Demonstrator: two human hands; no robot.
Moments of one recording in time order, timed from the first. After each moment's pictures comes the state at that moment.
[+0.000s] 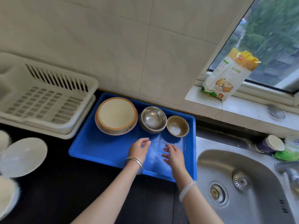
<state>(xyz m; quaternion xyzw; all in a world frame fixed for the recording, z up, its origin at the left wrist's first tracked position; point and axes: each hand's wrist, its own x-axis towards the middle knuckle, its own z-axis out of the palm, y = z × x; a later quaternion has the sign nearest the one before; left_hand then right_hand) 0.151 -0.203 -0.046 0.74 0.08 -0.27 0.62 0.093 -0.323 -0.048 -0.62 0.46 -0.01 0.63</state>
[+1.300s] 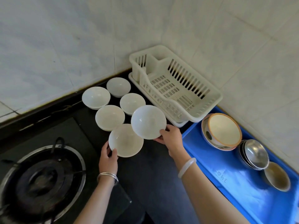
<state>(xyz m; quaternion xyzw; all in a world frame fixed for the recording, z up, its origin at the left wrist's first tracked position) 0.064 0.190 -0.080 0.58 0.45 0.07 0.67 0.185 0.031 -0.017 -0.74 0.16 0.20 0.62</state>
